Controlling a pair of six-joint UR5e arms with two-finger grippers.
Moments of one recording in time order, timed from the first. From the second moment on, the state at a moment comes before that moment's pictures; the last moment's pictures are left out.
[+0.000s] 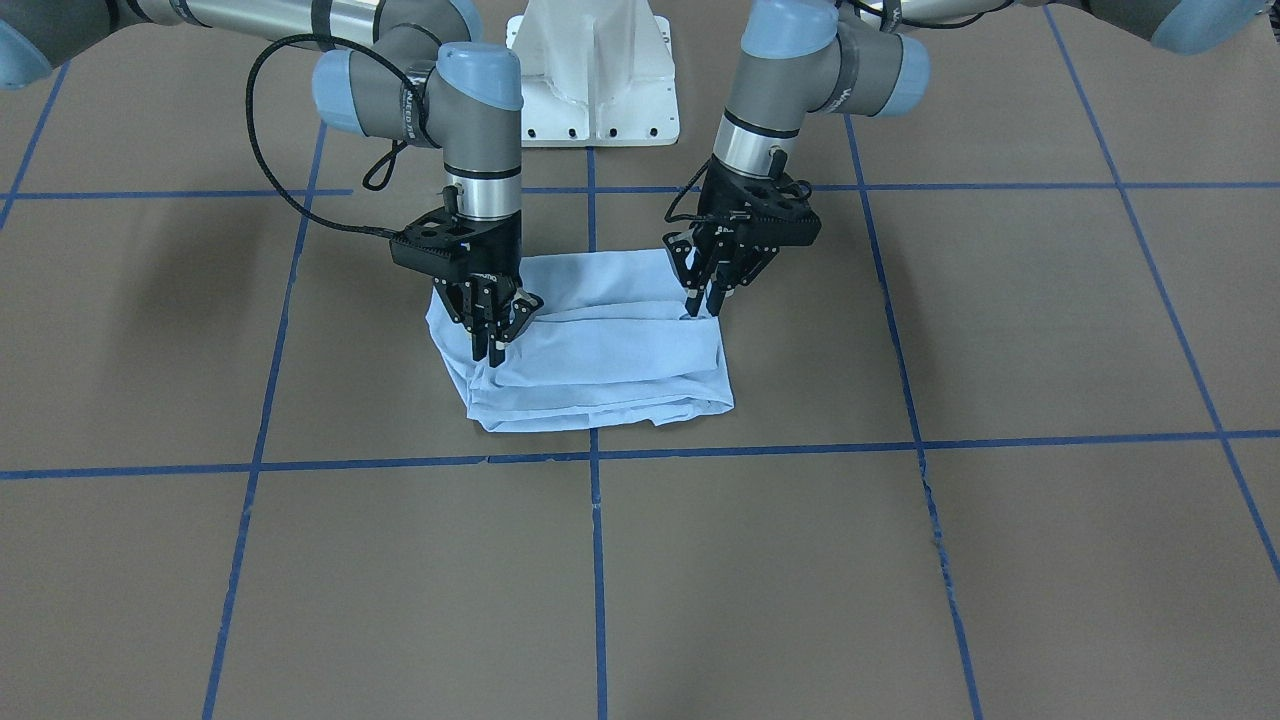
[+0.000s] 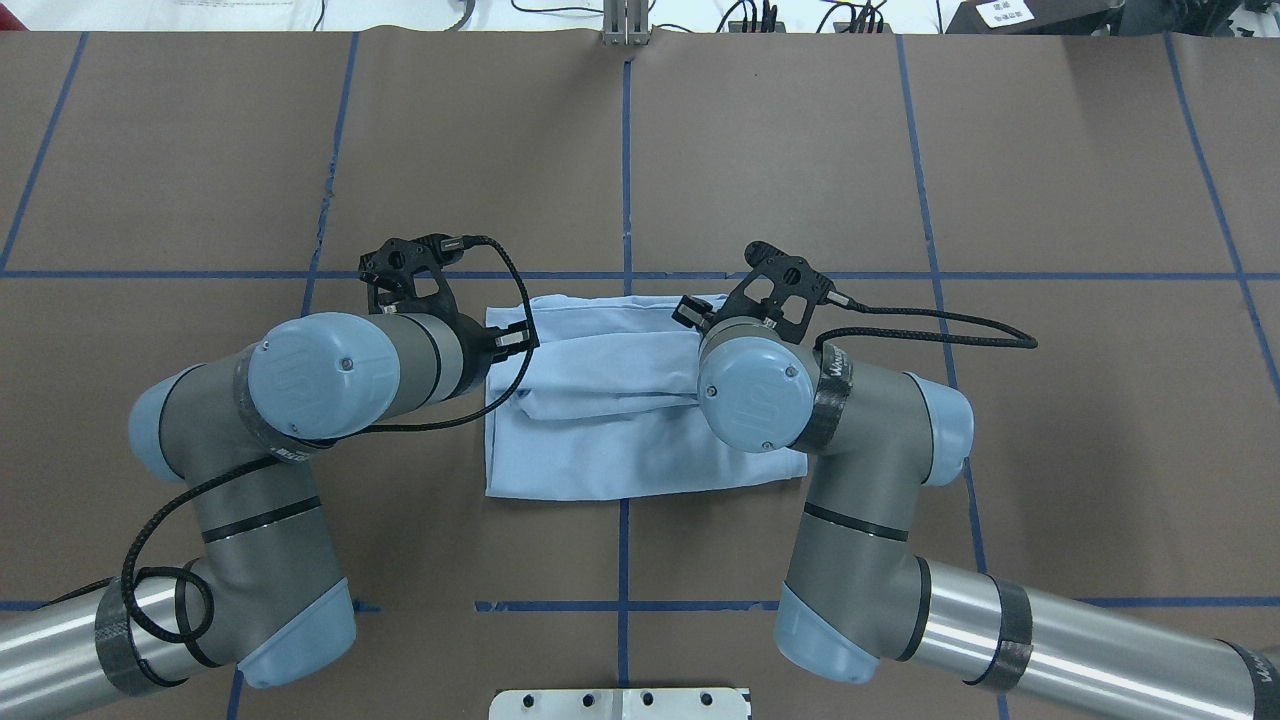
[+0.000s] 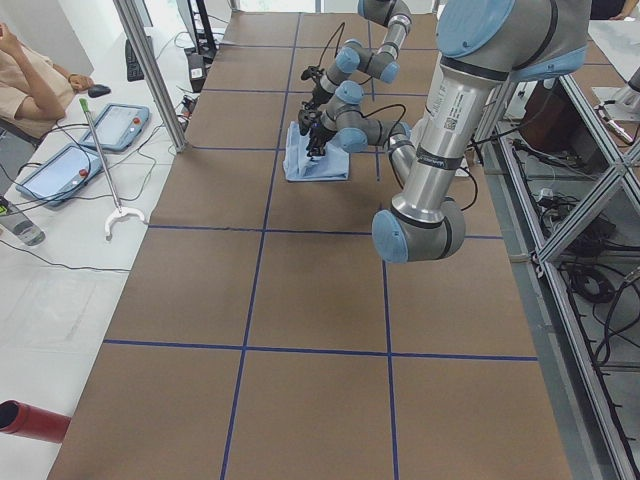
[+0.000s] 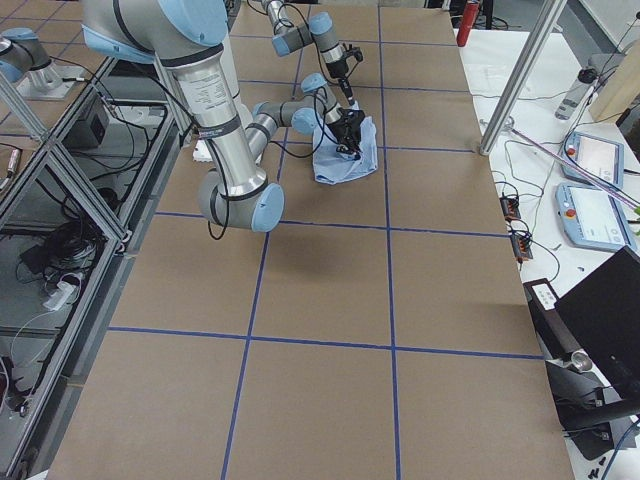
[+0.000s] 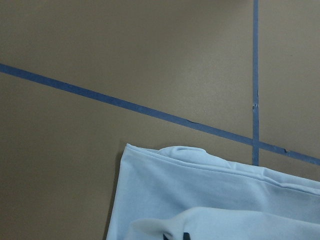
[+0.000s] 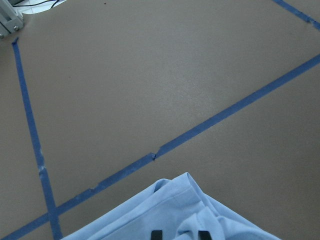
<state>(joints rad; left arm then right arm) -0.46 -2.05 -1.83 -1.91 -1.51 -1.48 0.41 -0.98 1.70 -1.47 1.29 1.80</state>
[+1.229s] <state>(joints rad) -0.52 -2.04 -1.83 -1.94 -1.60 -1.36 0.29 -0.98 1.66 -1.46 1.28 1.28</state>
